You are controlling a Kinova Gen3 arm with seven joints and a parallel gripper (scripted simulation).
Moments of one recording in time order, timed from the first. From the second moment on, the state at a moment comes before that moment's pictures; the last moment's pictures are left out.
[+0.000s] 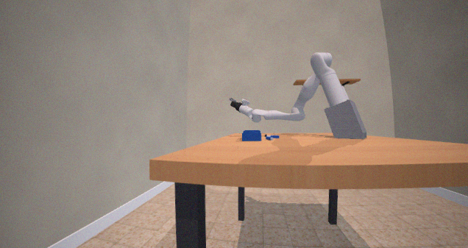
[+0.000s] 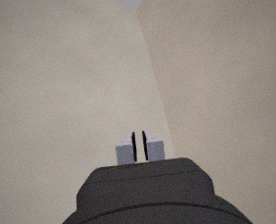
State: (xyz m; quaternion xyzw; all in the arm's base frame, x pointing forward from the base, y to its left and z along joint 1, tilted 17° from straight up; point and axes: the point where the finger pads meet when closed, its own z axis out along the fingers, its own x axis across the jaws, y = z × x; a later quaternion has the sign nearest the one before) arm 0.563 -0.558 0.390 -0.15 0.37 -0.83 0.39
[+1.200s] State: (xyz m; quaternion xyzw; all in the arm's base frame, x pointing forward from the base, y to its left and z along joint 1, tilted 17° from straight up) arm 0.693 -0.387 0.398 -0.33 0.30 -0.78 0.44
